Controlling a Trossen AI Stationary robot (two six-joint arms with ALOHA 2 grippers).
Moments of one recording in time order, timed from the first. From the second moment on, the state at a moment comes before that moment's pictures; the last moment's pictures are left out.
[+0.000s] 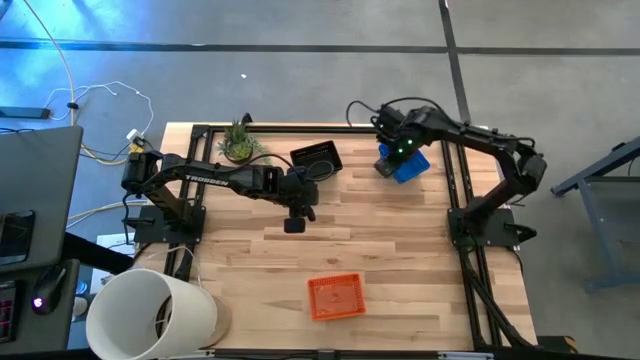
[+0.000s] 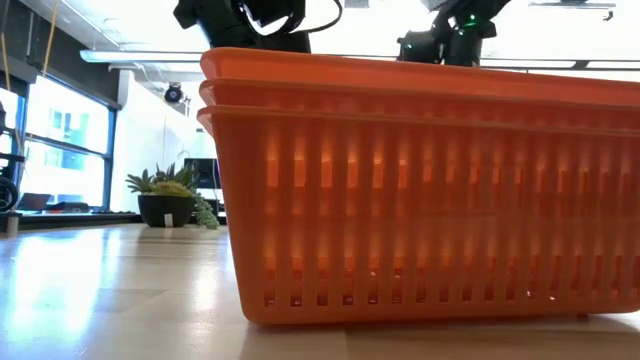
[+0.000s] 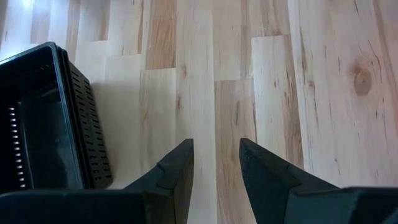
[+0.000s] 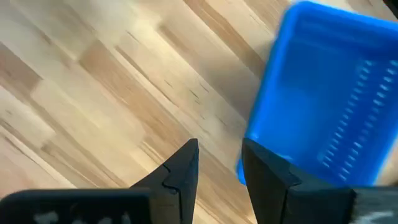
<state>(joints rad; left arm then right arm) 0.18 1.63 1.15 -0.53 -0.09 0.13 -0.58 1.55 1.29 -1.14 -0.03 0.22</state>
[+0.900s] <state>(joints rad) 0.18 1.63 1.15 -0.54 -0.09 0.10 -0.49 1.74 1.29 -1.09 -0.03 0.36</state>
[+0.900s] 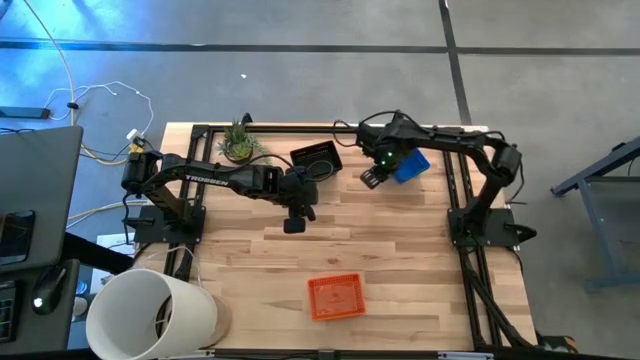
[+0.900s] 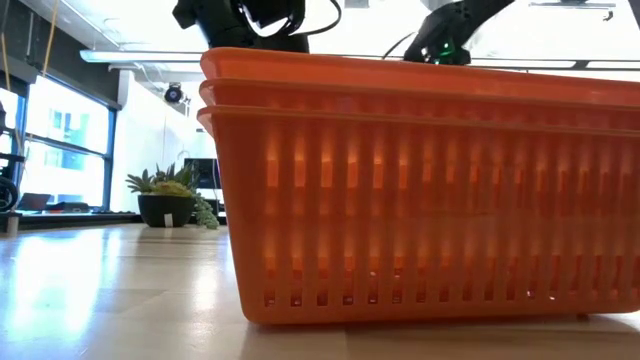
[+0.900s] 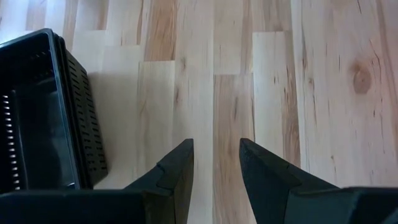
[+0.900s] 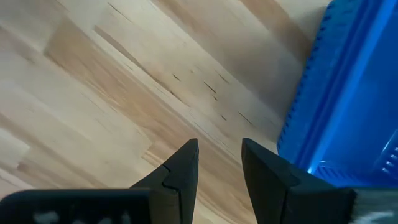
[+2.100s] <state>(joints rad) 0.18 1.63 1.15 -0.56 -0.09 0.10 -0.49 1.82 1.29 -1.40 0.13 0.43</state>
